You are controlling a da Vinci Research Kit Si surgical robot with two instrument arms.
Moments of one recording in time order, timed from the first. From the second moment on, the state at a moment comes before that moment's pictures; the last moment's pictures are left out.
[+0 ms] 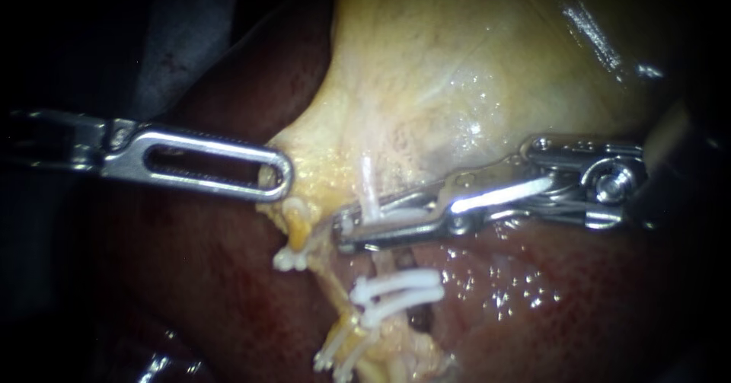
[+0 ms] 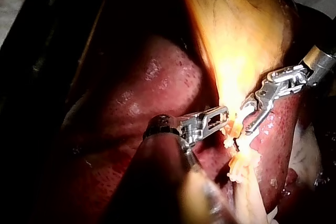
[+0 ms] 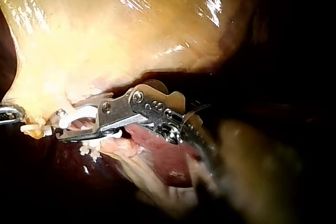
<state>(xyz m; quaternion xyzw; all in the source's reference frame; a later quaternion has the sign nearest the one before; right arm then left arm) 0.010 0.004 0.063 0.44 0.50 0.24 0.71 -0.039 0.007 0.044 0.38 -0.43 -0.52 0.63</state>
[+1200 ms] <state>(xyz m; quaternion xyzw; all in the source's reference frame) 0.007 0.006 0.062 0.37 0.54 0.17 0.74 -0.038 0.007 0.044 0.38 -0.43 -0.52 0.63</state>
